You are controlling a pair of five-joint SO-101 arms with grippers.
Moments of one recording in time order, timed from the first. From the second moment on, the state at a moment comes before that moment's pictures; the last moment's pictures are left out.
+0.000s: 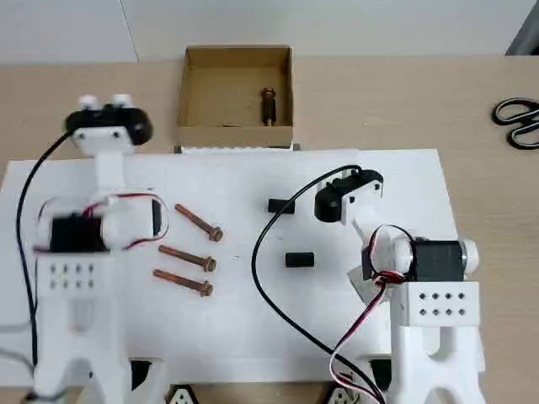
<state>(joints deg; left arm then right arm) -3.3 -30.6 23.1 87.4 1.0 -3.1 -45.7 34.0 97.8 28.4</state>
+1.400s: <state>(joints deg) 6.4 -25.6 34.9 88.6 -76.3 2.7 -46.6 38.8 97.1 29.1</state>
